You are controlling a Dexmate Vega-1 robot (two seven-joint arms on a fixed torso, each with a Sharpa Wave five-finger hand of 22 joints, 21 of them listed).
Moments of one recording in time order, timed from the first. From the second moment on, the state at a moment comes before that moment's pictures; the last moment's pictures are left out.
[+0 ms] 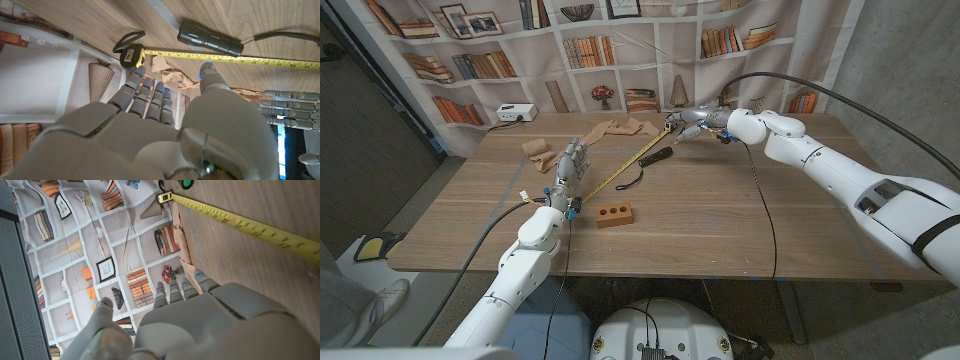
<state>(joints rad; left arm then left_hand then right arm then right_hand) 1.13 0.34 0.14 -1.59 -0.41 -0.16 0.06 0.05 0.02 0.47 -0.07 0.18 0.08 -0.08 0.19 0.18 0.04 0.01 0.21 0.20 0.01 0.00 0.18 0.17 0.07 0.06 0.19 0.17 -0.24 -0.53 -0.81 -1.14 -0.62 0.28 0.24 0.87 0.05 0.31 -0.16 0.19 0.18 -0.02 0.22 0.20 0.24 -0.06 0.31 0.29 0.19 -0.04 0.32 0.27 0.39 -0.04 0.21 0.17</state>
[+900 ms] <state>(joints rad) 1.14 0.33 0.15 -1.60 -0.40 -0.16 0.09 0.05 0.02 0.47 -0.07 0.18 0.08 -0.07 0.19 0.18 0.04 0.01 0.21 0.20 0.01 0.00 0.18 0.17 0.07 0.06 0.19 0.17 -0.17 -0.45 -0.86 -0.98 -0.65 0.36 0.23 0.88 0.06 0.31 -0.16 0.19 0.20 -0.03 0.22 0.20 0.25 -0.07 0.32 0.30 0.20 -0.04 0.33 0.27 0.40 -0.05 0.21 0.17</state>
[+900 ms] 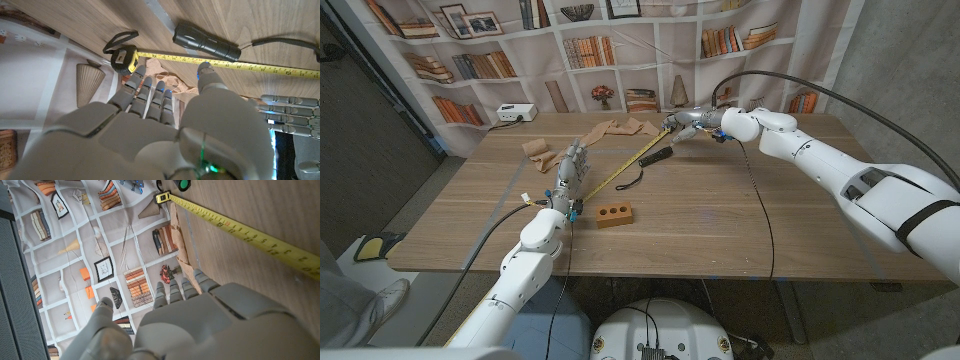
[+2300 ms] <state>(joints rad) 1.14 0.33 0.15 -1.60 -0.39 -0.14 0.10 0.05 0.03 0.47 -0.07 0.18 0.08 -0.08 0.19 0.18 0.04 0.01 0.21 0.20 0.01 0.00 0.18 0.17 0.07 0.06 0.19 0.17 -0.05 -0.31 -0.93 -0.68 -0.70 0.47 0.20 0.89 0.06 0.29 -0.15 0.19 0.20 -0.03 0.22 0.20 0.26 -0.07 0.32 0.31 0.20 -0.04 0.33 0.29 0.40 -0.05 0.21 0.17</state>
